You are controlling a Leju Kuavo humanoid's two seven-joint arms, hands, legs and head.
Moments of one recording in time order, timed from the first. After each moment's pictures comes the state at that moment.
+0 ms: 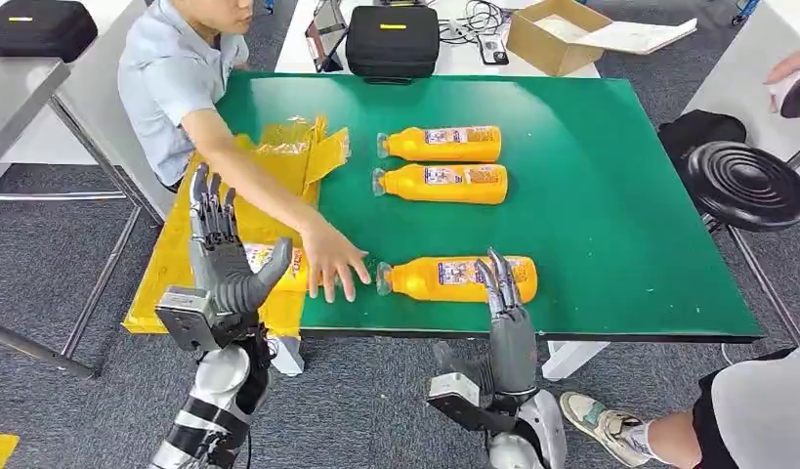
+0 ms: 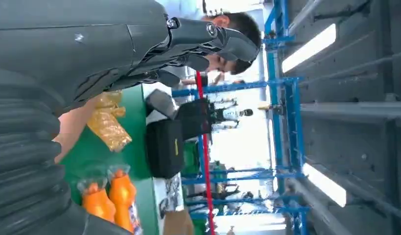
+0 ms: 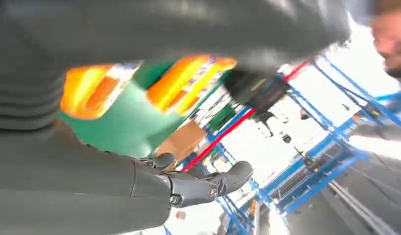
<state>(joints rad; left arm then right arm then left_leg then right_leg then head) -0.18 -0.20 -0.25 -1.44 0.05 0.46 -0.64 -0.03 0.03 0.46 -1.37 0.66 -0.65 -0.57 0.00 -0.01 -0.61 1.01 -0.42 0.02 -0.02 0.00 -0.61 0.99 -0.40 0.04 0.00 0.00</state>
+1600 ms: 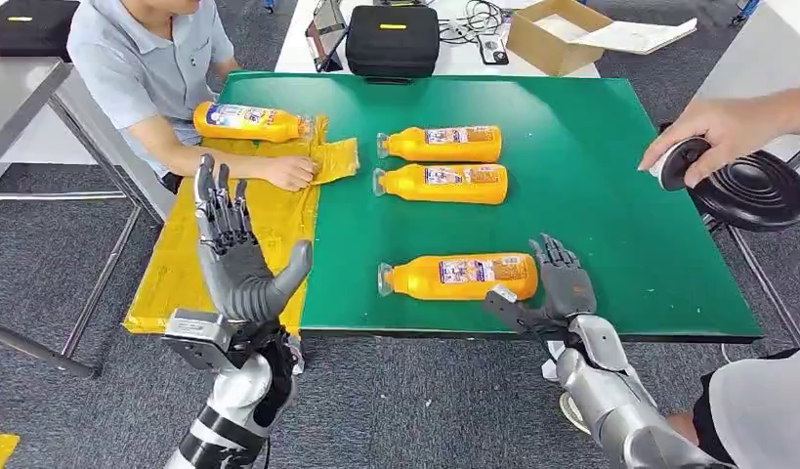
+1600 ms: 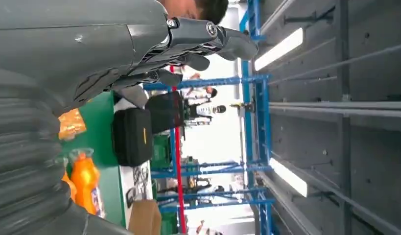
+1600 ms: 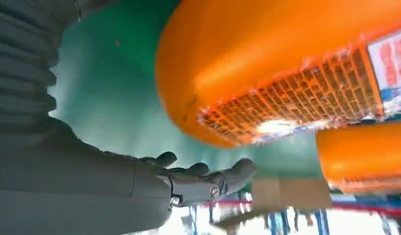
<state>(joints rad) -0.21 -0.20 -0.42 -1.50 0.07 0.56 -0.66 -0.58 -0.08 0.30 -0.45 0.93 -0.48 -0.38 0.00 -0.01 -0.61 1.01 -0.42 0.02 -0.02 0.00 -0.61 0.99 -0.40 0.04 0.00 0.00</state>
